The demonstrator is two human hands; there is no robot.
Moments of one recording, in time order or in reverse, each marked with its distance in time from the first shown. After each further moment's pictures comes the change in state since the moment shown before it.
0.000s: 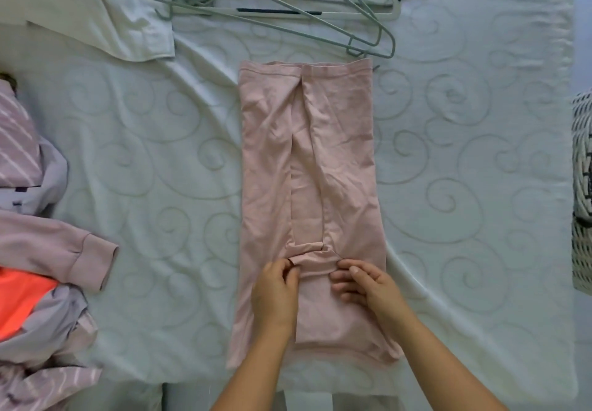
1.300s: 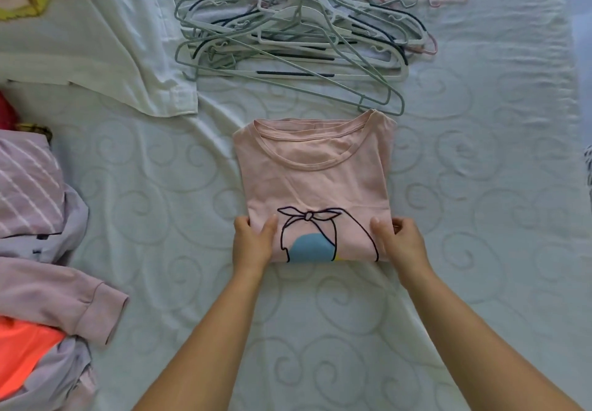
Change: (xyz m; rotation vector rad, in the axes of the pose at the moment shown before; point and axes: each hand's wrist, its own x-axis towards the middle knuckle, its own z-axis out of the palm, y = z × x) left_hand 0.136 0.056 -0.056 -0.247 0.113 -0.168; right_hand 0.090 -0.114 0.000 -0.409 0.494 -0.259
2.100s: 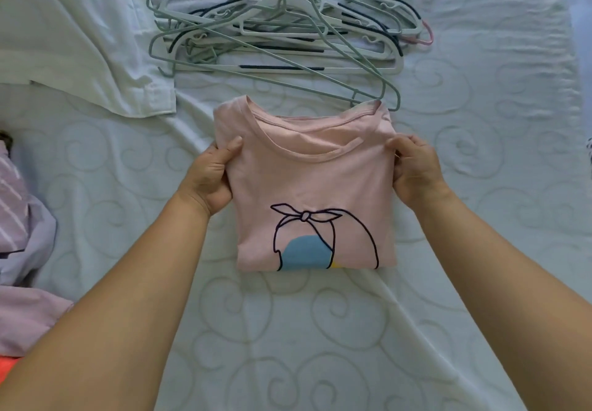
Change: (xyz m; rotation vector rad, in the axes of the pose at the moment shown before) left_hand 0.085 0.086 -0.030 -0.782 -0.498 -0.005; right_hand 0.078 -0.090 -0.011 0.716 -0.132 -0.055
